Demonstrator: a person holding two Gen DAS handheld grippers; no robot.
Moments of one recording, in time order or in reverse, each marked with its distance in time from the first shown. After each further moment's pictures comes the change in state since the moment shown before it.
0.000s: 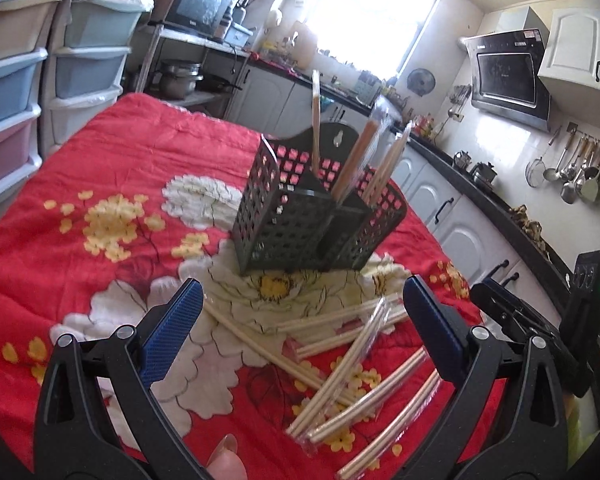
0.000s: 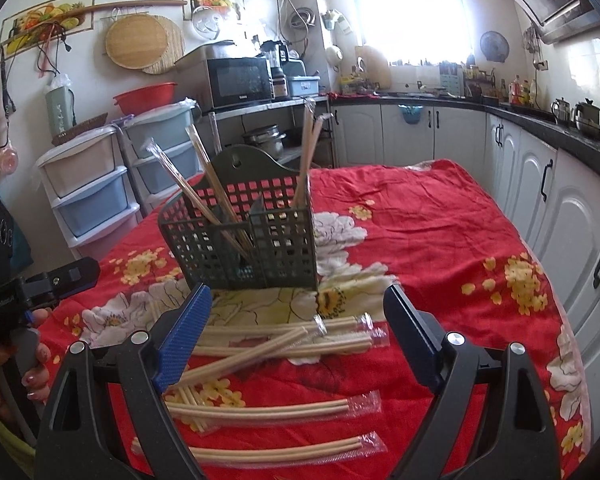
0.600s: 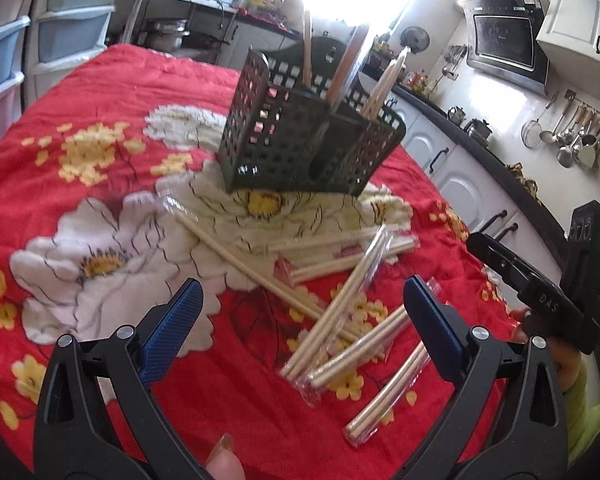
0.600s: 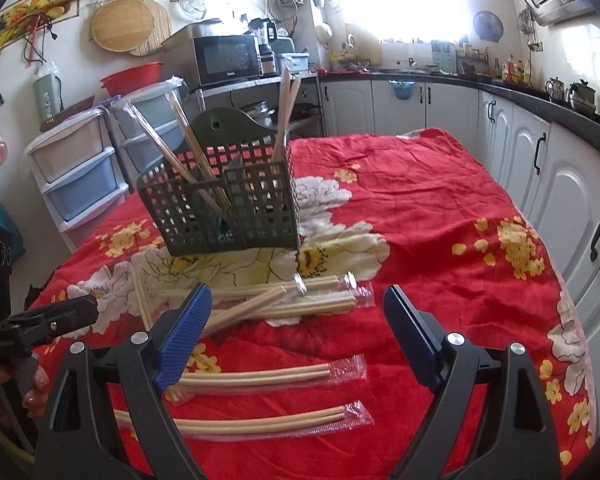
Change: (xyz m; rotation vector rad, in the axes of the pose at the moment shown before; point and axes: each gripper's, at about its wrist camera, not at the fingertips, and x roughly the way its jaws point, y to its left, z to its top) left arm 0.021 0.002 -0.045 0.016 0.165 -0.036; right arm 0.009 -0.015 -0.023 0.018 0.084 -0.025
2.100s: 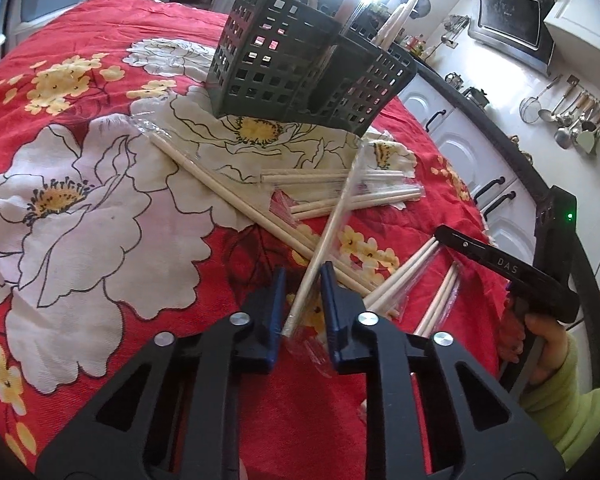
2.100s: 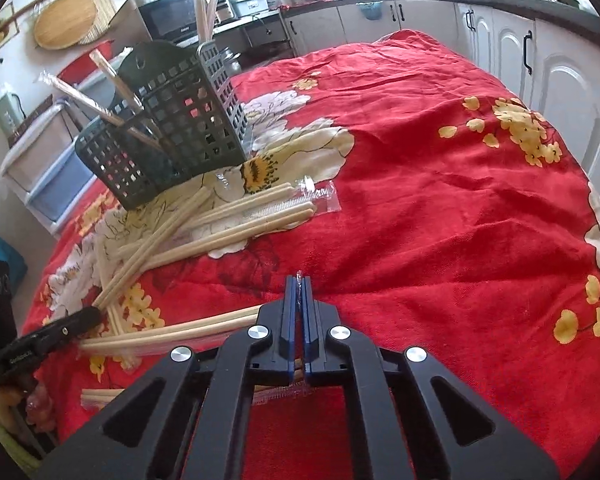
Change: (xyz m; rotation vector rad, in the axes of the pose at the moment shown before) left arm 0.030 0.014 -0.023 -0.028 0.154 -0.059; right arm 0.044 -0.044 -0.036 0.197 0.227 0.018
